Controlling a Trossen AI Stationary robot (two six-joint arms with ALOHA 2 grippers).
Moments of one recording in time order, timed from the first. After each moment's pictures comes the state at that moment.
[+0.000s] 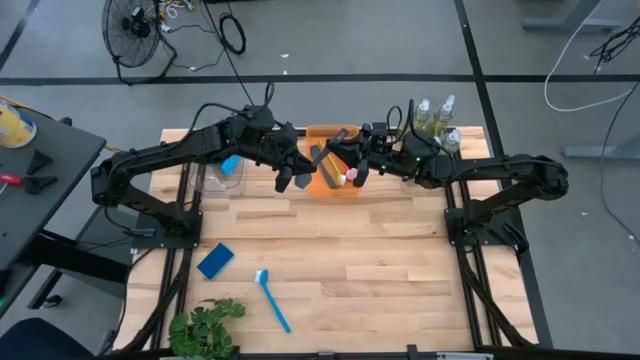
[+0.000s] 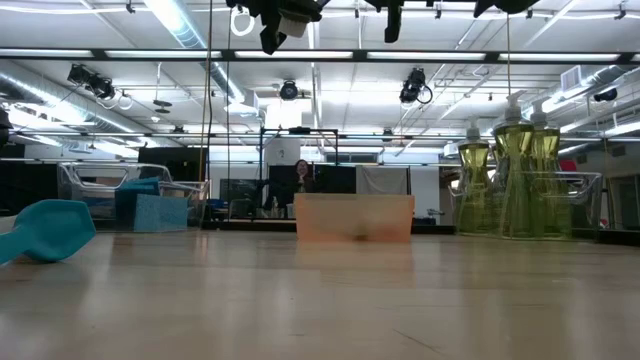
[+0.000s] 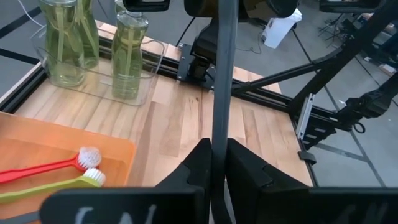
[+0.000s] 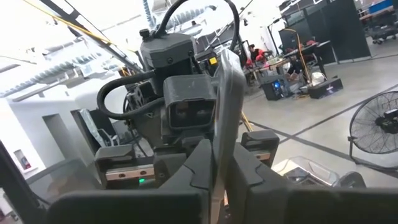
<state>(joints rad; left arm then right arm) 0.31 1.39 1.34 -0.36 0.38 -0.18 -0.16 1.34 0.98 0.56 0.05 0.39</state>
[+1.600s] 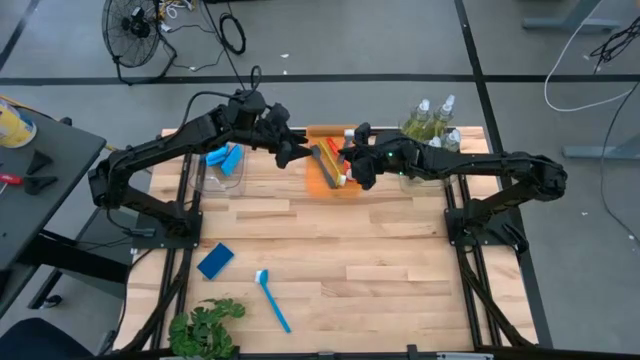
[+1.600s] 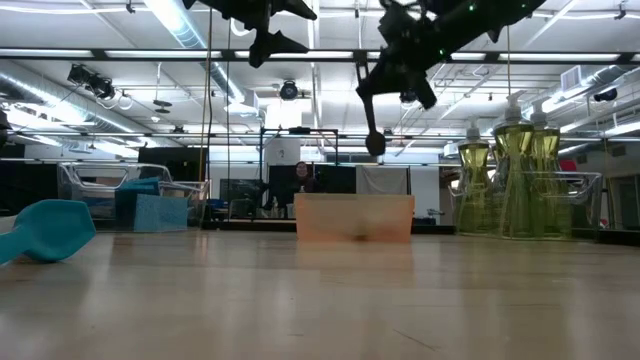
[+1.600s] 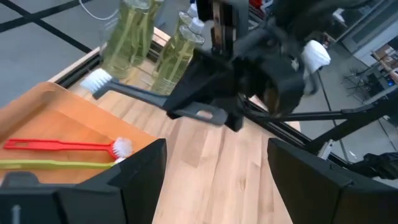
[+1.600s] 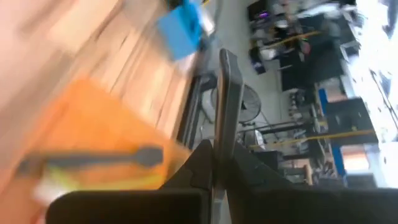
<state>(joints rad) 0.45 1.39 1.34 -0.36 0.36 -0.35 -0.26 1.35 0.98 -0.04 0.17 -1.04</state>
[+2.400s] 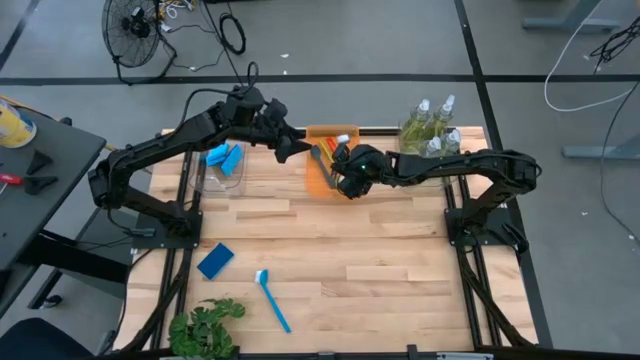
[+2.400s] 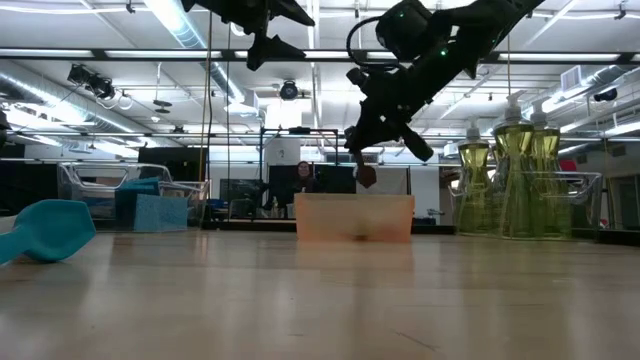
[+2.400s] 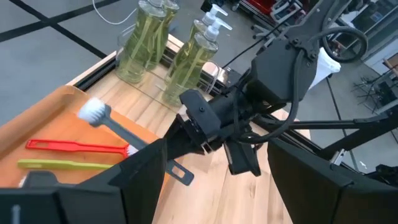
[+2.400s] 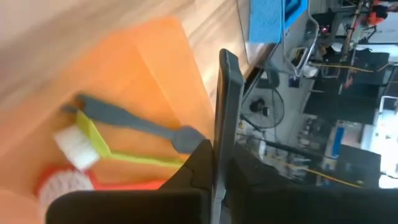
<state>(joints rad) 0.48 1.39 1.34 -0.36 0.35 -0.35 -0.25 1.59 0.98 -0.04 0.22 -1.41</state>
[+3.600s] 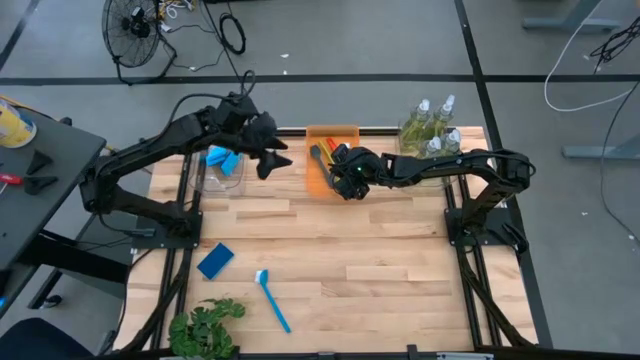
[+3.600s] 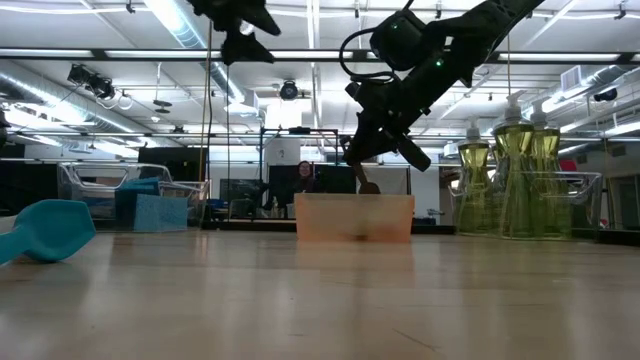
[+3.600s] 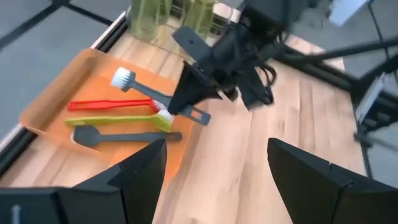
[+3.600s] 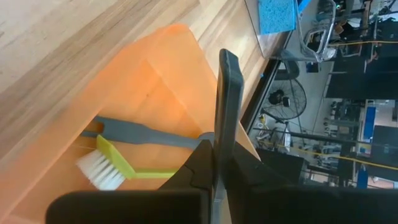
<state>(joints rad) 0.46 1.31 1.34 -0.66 0.30 -0.10 -0.24 1.64 0.98 -0.03 0.20 -1.24</state>
